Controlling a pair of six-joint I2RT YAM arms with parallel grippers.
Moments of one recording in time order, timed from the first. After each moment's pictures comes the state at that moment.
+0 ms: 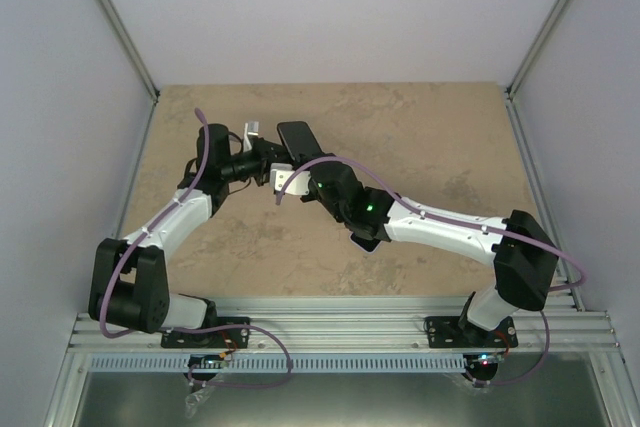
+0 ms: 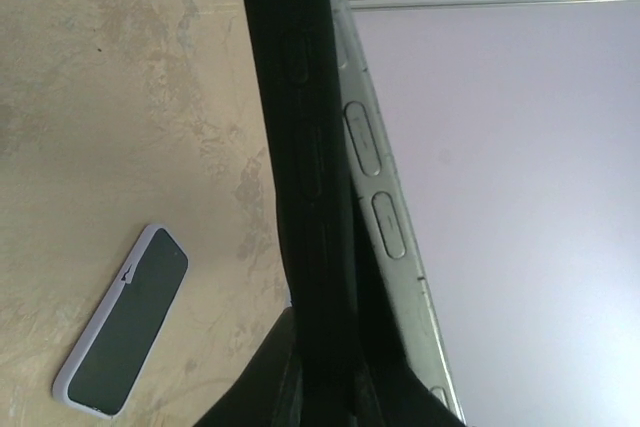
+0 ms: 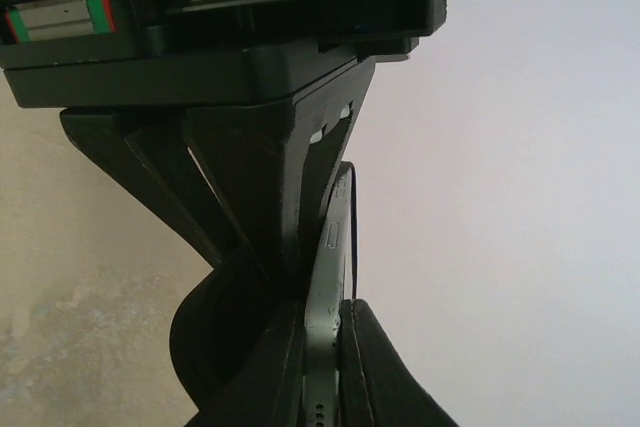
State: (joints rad) left arm -0.21 1.37 0.81 0.21 0.86 -1.22; right arm 1.06 1.61 1.19 0.12 0.48 -1.04
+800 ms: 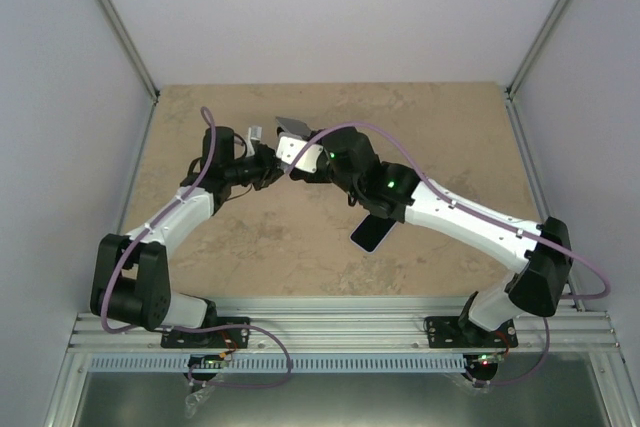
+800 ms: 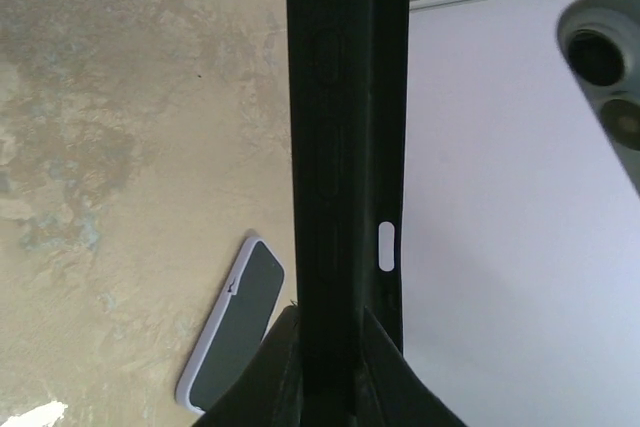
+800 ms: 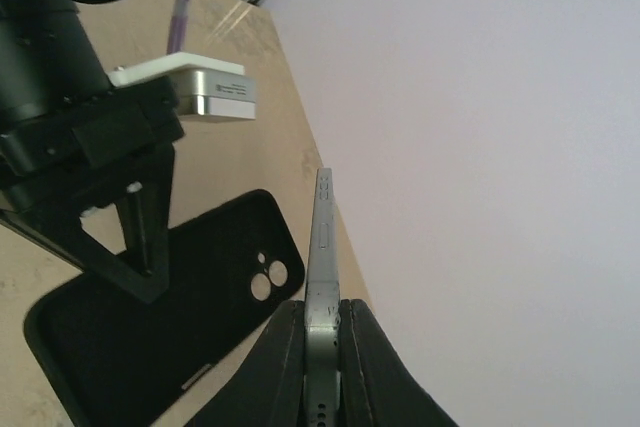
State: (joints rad) left arm -0.22 1.39 0.82 0.06 0.77 -0.99; right arm 0.99 1.53 1.44 -0.25 0.29 -0.78
